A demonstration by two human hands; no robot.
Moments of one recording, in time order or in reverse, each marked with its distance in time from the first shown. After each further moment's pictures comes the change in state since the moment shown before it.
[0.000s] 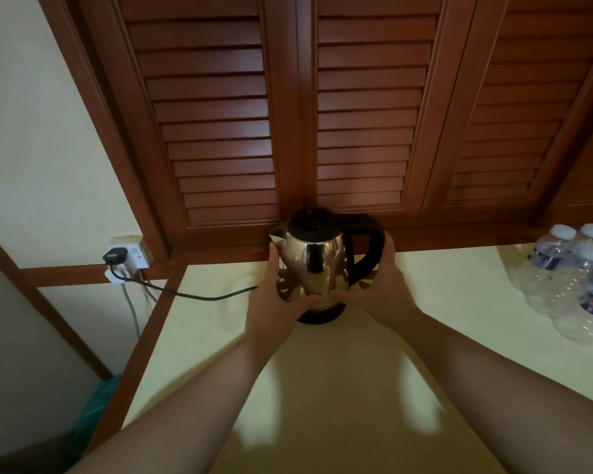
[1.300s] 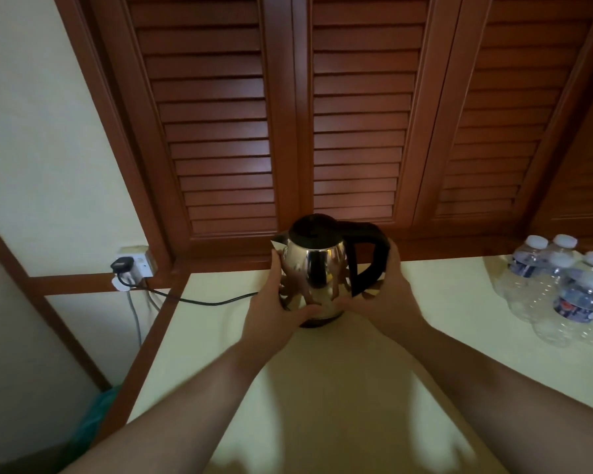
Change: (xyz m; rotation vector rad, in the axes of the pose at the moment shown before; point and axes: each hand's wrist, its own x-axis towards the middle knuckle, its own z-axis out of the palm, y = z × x) left_hand -0.024 0.027 -0.010 0.059 -0.035 0.059; right_hand -0.032 -0.031 -0.031 0.110 0.037 -0.114
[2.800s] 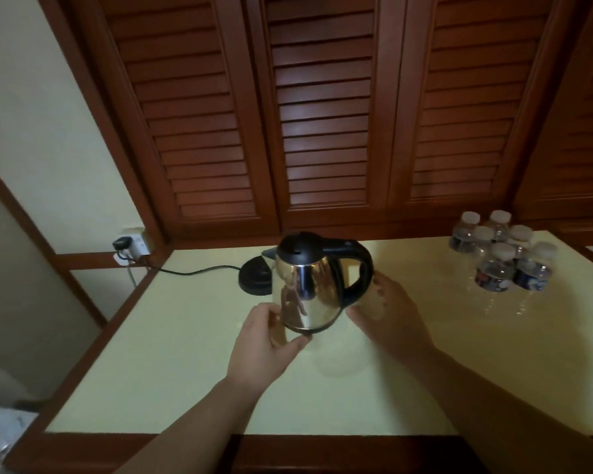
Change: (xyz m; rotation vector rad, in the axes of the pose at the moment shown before) left_hand -0.127 0.047 0.116 0.320 0.118 -0.065; right_hand -0.088 0.060 -0.138 -0.271 -0.152 0.108
